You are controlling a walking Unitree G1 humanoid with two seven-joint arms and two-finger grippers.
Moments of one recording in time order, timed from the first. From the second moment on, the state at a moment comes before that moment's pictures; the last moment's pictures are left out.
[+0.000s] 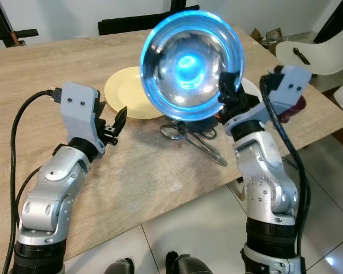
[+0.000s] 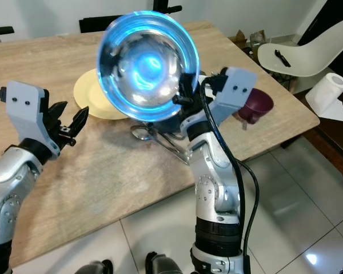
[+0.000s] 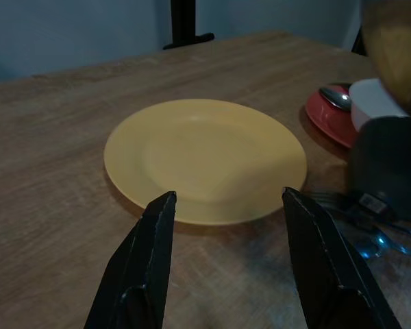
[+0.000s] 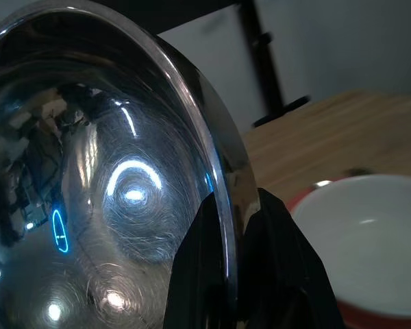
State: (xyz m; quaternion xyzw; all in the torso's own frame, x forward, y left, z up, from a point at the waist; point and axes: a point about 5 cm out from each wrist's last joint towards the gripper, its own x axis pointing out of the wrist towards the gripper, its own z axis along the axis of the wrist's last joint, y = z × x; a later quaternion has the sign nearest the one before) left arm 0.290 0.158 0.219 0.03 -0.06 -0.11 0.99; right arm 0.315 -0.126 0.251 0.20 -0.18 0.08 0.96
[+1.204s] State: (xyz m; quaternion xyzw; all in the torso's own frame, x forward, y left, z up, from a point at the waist) left arm 0.293 0.165 0.225 0.07 -0.09 -0.09 0.99; right arm 0.326 -0.144 0.236 0.19 -0.17 0.02 0.97
